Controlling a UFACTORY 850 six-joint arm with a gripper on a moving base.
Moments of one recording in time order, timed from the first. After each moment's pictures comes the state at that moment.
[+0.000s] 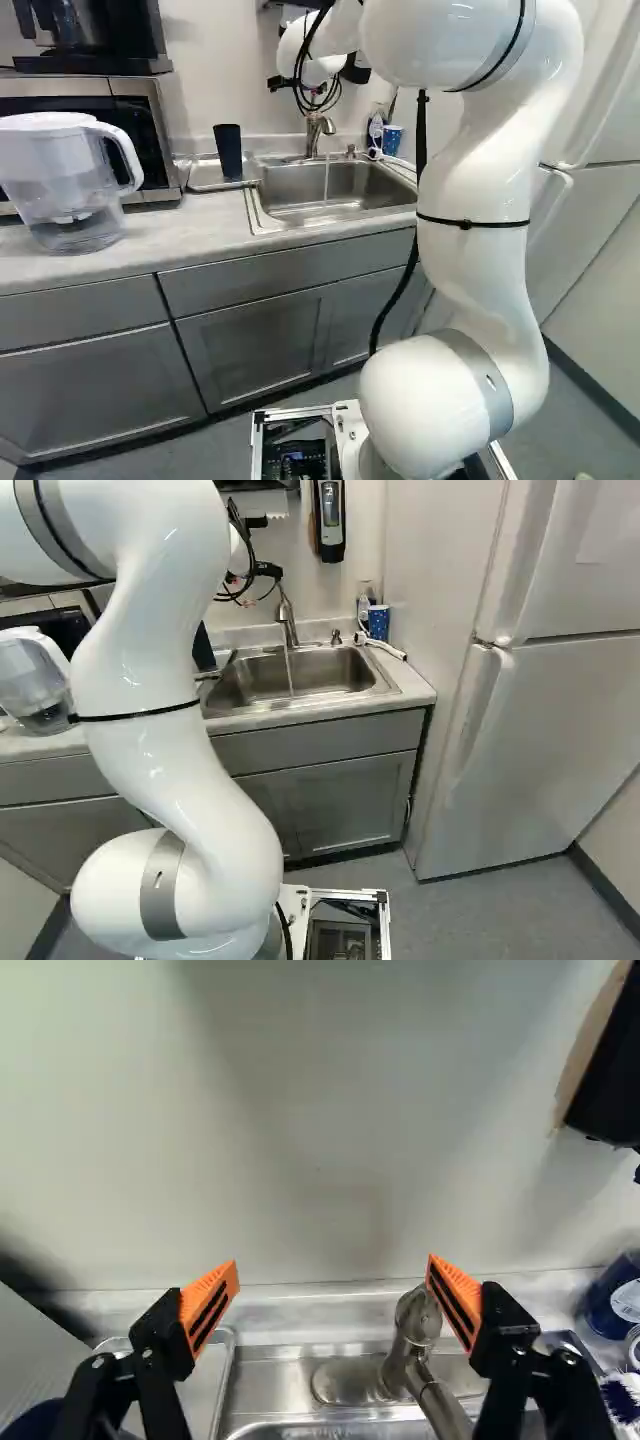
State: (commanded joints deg) arm 11.0 -20.6 -88.4 -0.5 5.7 2.2
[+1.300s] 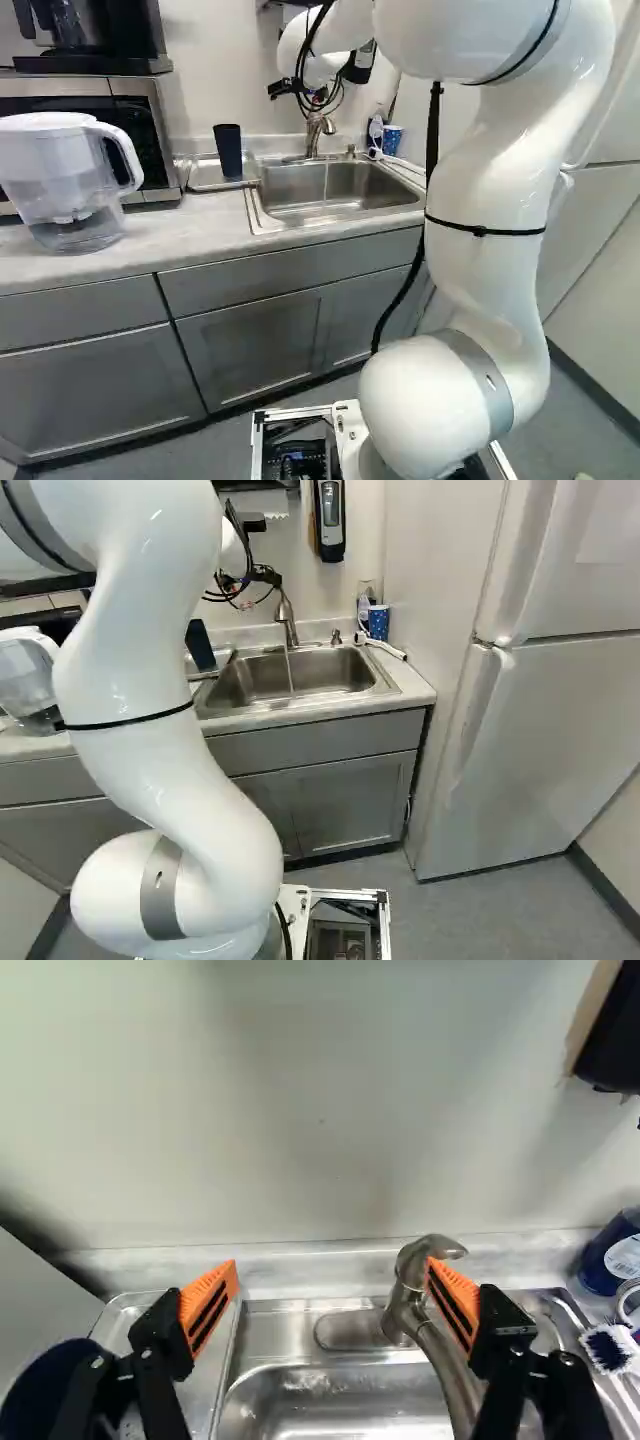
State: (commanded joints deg) arm 11.2 -16.8 -84.0 -0.5 -0.1 2.2
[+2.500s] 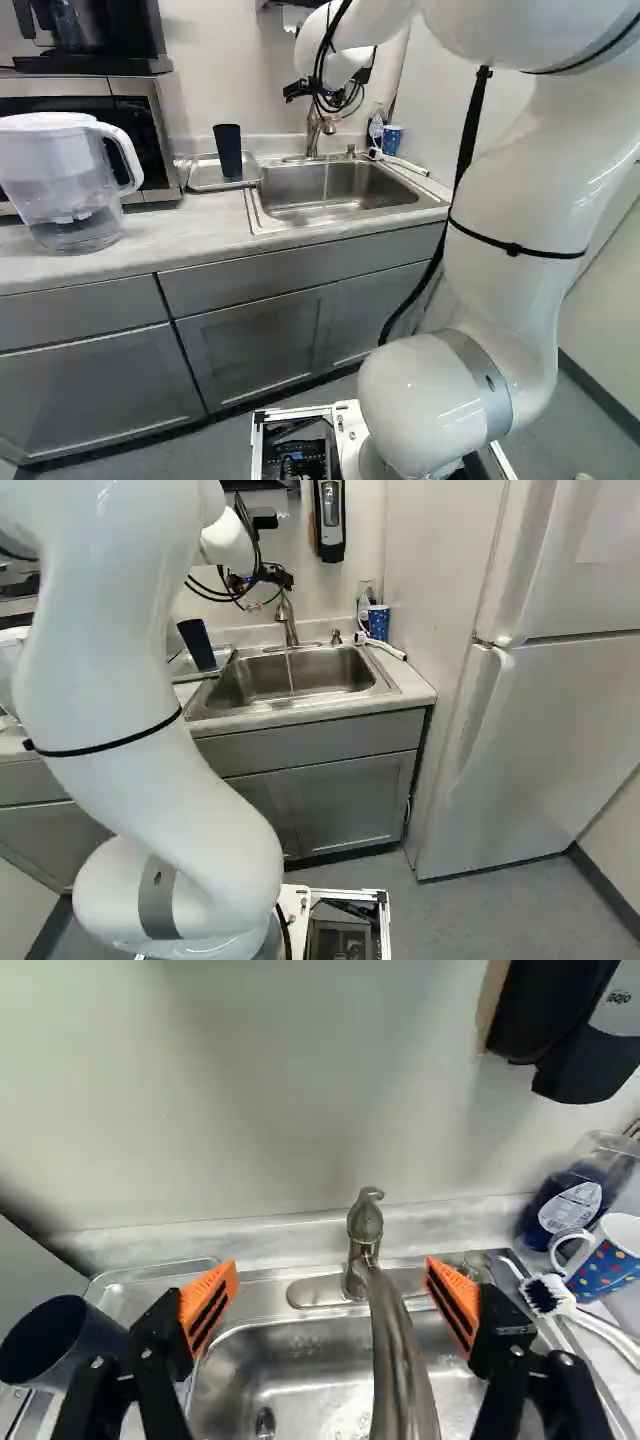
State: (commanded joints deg) arm 7.7 -8.5 -74.8 -0.5 -0.2 2.2
